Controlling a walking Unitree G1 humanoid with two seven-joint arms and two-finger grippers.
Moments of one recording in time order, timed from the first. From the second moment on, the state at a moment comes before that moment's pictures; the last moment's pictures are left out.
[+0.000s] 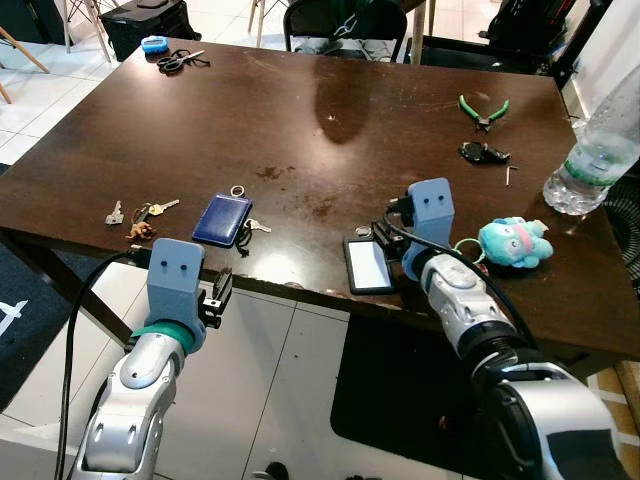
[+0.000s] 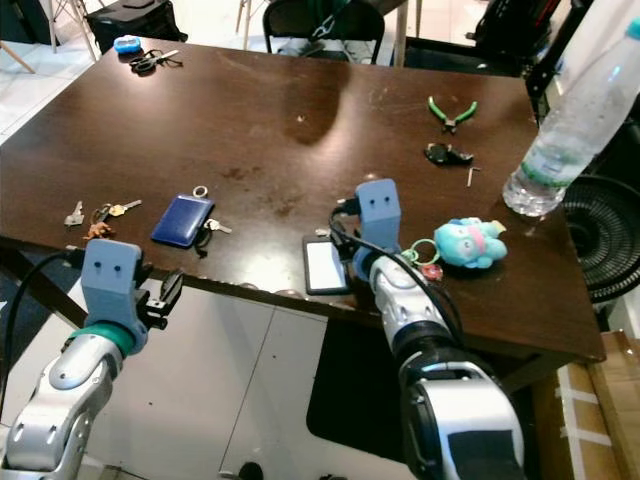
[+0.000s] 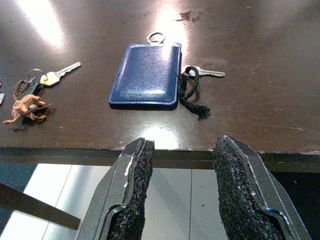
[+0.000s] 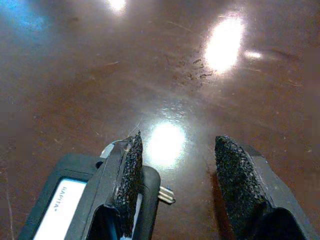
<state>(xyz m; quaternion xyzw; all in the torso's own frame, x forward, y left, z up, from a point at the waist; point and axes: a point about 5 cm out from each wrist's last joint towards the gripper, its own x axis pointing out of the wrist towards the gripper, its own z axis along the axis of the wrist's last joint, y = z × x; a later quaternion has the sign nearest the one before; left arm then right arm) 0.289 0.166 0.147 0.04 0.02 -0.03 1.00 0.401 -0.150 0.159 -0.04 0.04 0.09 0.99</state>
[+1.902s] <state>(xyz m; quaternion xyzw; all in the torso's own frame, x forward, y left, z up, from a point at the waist) 0.283 0.163 0.153 0.03 0.02 -0.03 1.00 0.406 -0.130 0.184 -0.01 -0.01 0.15 0.99</state>
